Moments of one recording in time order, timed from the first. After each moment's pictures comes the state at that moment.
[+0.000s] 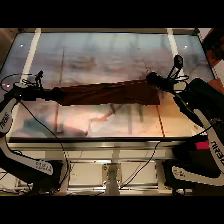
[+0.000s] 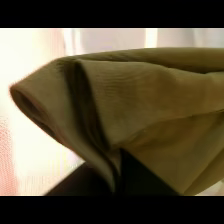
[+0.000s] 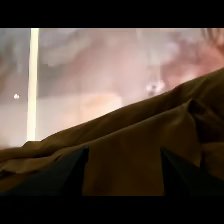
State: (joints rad) left arm 0.33 -1.75 1.19 0.71 -1.02 -0.87; right arm 0.08 -1.36 0.96 -0.92 0.36 1.39
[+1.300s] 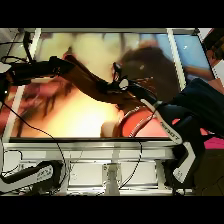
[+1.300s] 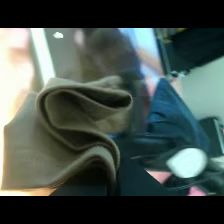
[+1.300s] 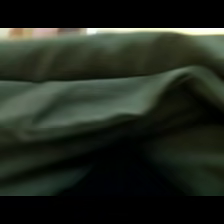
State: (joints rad) left arm 0.10 -1.29 1.22 0.36 -1.12 -1.06; right arm 0.57 -1.92 1.56 -0.87 0.57 1.71
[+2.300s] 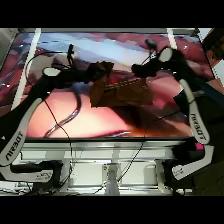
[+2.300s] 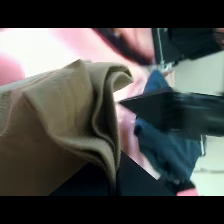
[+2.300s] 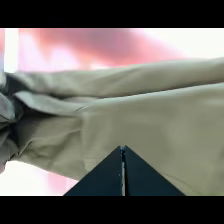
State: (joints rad) left arm -0.28 -1.49 1.22 0.22 -0.75 -1.09; right arm 0.17 -1.68 1.70 -1.22 1.15 1.61
